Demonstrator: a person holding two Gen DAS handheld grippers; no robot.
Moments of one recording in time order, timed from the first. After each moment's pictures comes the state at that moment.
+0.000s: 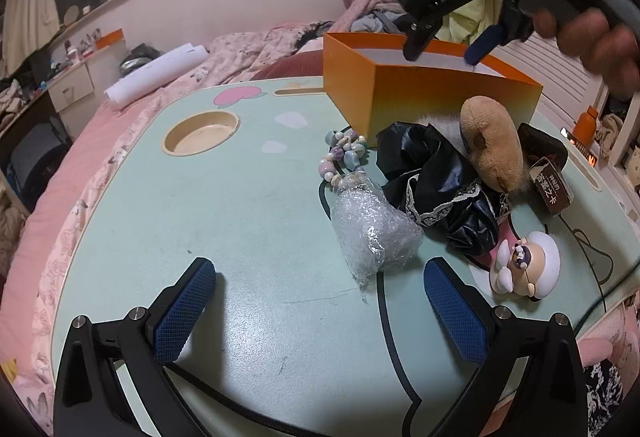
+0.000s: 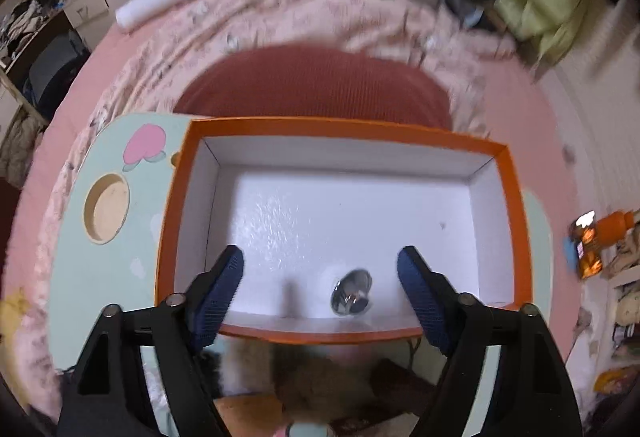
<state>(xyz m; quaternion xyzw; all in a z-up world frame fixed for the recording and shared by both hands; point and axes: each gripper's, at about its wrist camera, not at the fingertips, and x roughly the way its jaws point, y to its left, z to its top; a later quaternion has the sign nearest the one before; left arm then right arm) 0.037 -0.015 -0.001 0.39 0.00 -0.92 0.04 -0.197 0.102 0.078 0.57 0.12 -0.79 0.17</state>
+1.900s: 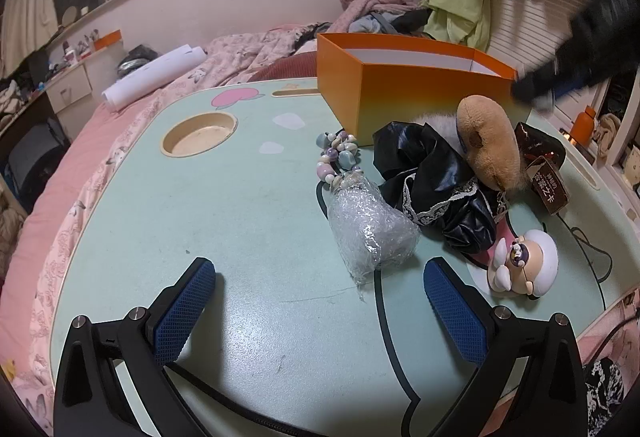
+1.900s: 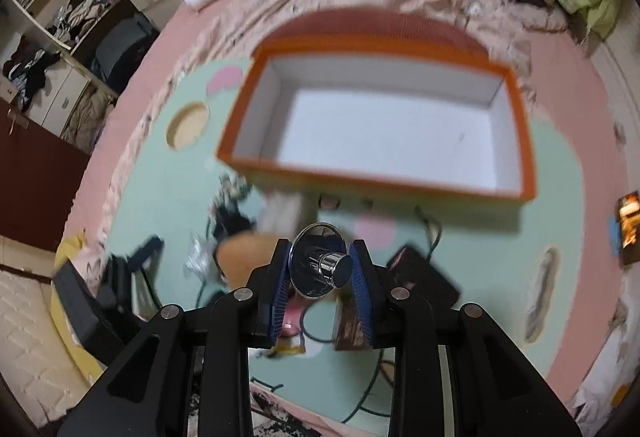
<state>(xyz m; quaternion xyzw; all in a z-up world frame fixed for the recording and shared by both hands) 0.031 -0.014 -0.001 0.38 0.00 -0.92 0.03 -0.127 0.169 0.072 0.58 0.08 -0.75 0.29</state>
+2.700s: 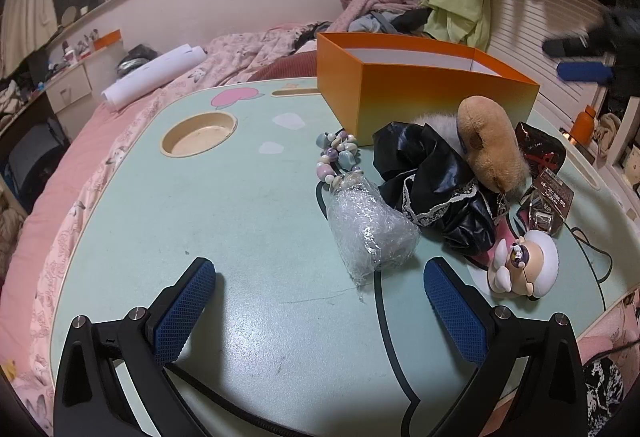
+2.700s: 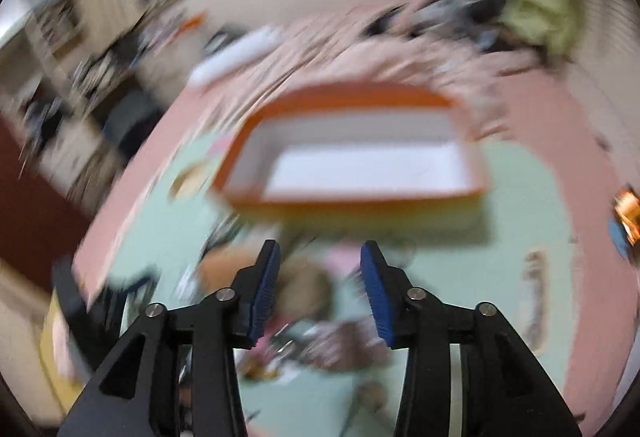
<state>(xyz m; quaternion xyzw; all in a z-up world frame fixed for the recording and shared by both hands) 0.031 -0.014 -0.001 0.38 0.00 -0.92 0.03 -0.100 0.246 0.092 0.43 -0.03 -0.86 0.26</state>
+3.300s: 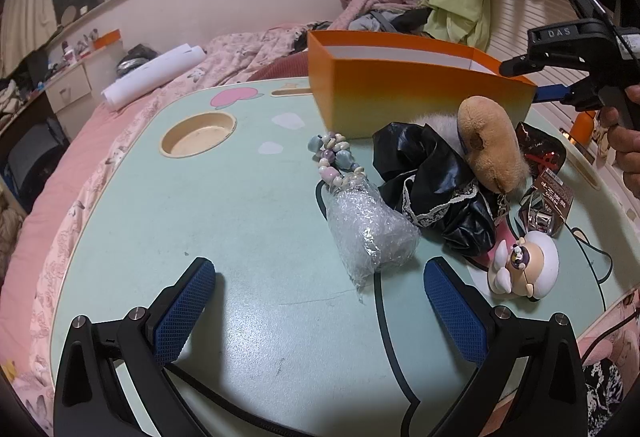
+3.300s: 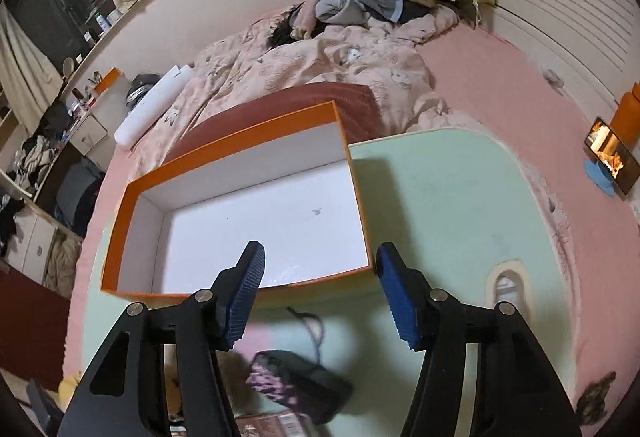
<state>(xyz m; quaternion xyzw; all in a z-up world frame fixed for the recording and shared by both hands) 0.032 -0.014 -0.001 0.38 0.00 -0.92 0.03 -0.169 0.261 0.051 0.47 -0.10 -0.86 0.16</state>
